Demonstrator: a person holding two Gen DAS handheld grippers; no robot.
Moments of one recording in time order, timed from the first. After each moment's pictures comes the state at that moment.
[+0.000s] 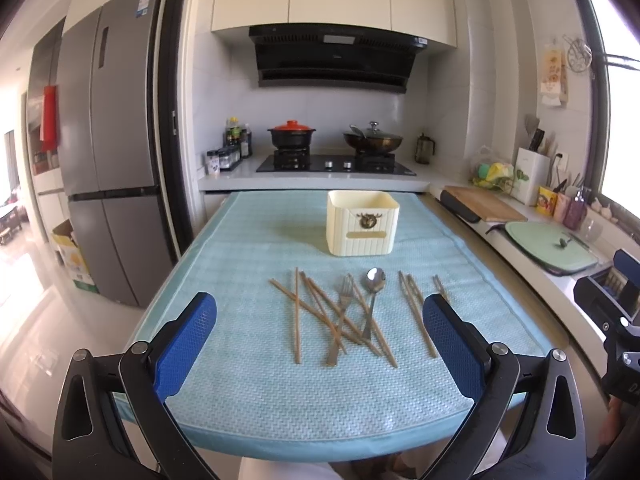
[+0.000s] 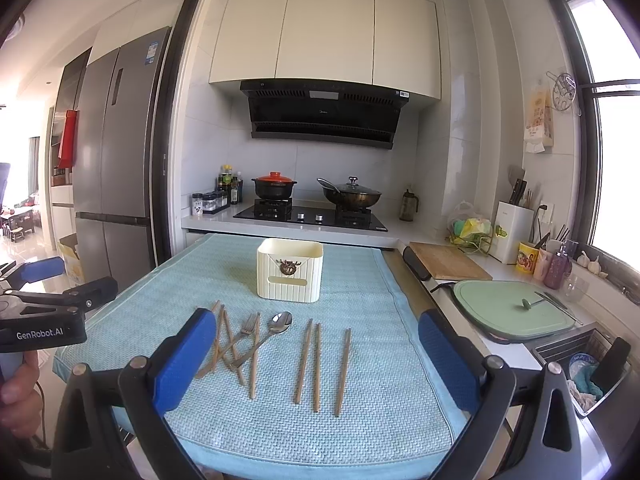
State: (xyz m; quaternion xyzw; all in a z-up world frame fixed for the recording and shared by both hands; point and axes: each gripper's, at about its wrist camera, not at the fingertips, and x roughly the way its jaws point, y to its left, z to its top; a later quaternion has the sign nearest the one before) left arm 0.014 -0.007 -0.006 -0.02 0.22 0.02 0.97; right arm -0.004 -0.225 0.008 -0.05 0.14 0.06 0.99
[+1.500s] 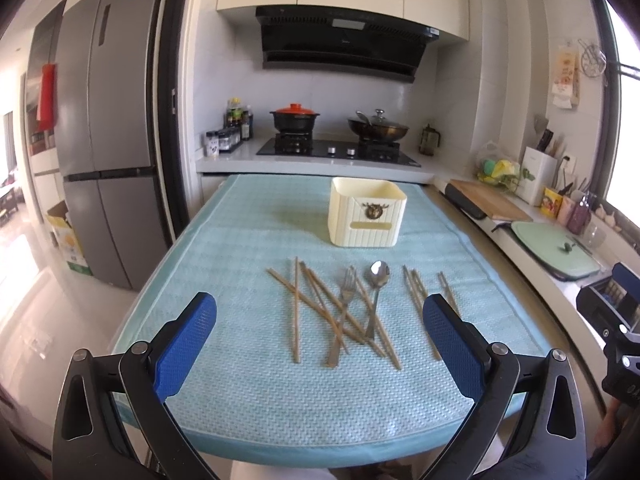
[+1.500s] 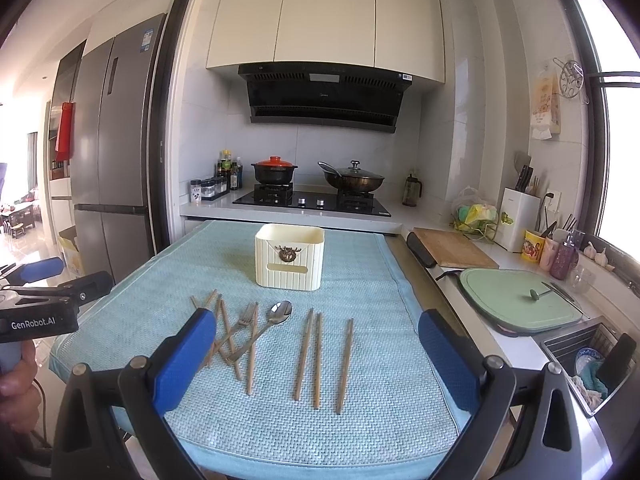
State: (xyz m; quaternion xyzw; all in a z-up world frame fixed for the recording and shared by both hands) left arm 0.044 0.006 -0.020 -0.05 0.25 0.02 0.97; right arm 0.018 -0.229 -0.001 -0.05 0.17 0.06 0.98
